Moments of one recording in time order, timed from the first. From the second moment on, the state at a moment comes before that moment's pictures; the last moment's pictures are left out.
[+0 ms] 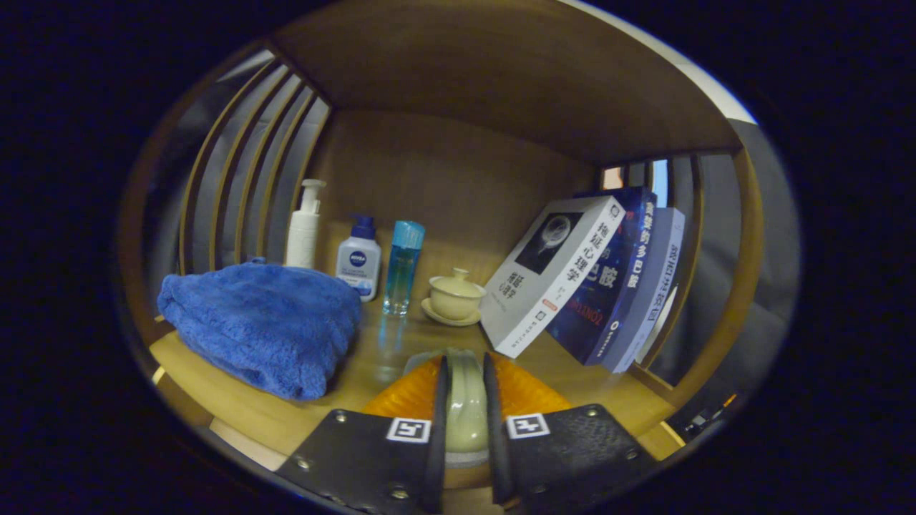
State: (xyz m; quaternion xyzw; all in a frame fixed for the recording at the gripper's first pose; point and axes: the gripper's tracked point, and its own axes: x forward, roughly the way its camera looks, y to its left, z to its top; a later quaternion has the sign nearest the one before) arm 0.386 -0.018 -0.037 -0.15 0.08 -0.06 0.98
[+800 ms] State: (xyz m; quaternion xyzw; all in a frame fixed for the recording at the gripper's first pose) arm 0.194 -0.020 0.014 -0.06 0.05 -0.04 1.00
